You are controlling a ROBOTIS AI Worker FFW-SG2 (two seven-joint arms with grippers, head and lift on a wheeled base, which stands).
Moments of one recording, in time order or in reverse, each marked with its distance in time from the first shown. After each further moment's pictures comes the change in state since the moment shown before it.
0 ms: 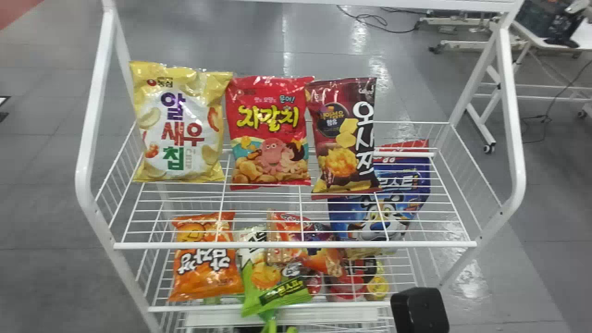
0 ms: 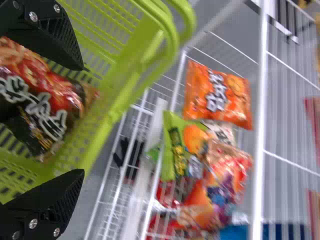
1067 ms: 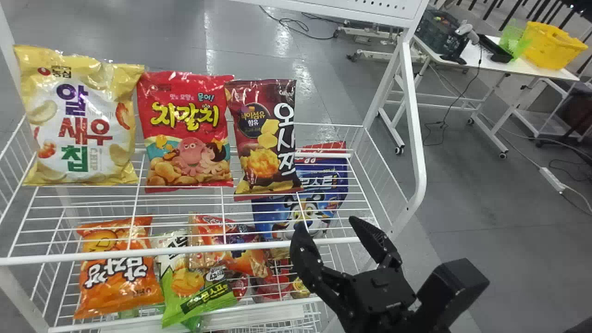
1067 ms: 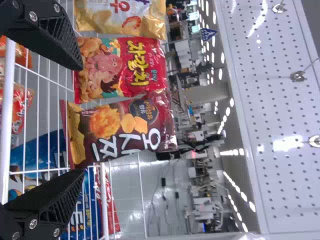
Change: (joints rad) left arm -0.003 0.000 -0.016 0.008 -0.020 0.000 0.005; right arm 0.128 0.017 -0.036 0.240 0.123 -1.186 -0.002
